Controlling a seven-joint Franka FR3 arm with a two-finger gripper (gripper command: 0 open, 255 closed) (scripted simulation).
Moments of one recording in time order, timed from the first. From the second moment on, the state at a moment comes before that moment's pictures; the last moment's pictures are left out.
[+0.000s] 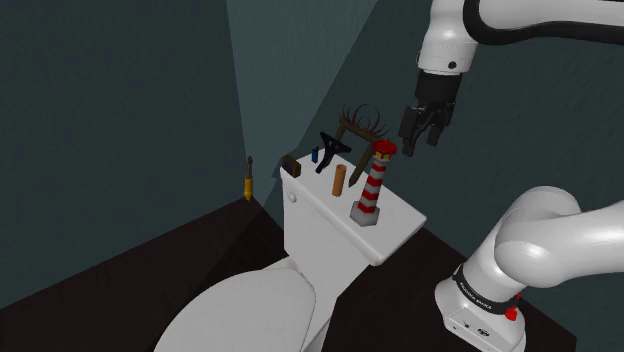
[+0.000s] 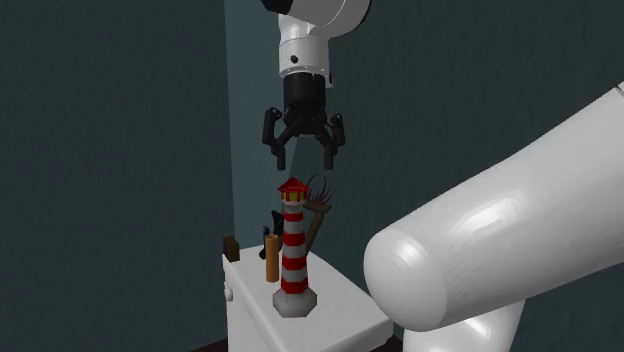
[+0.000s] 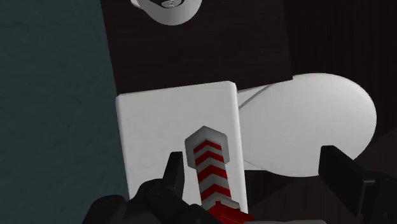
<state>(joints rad) 0.00 -0.83 0.05 -2.43 0.11 1.47 0.17</state>
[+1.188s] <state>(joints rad) 0.06 -0.19 -0.14 -2.12 0.16 1.41 -0.24</state>
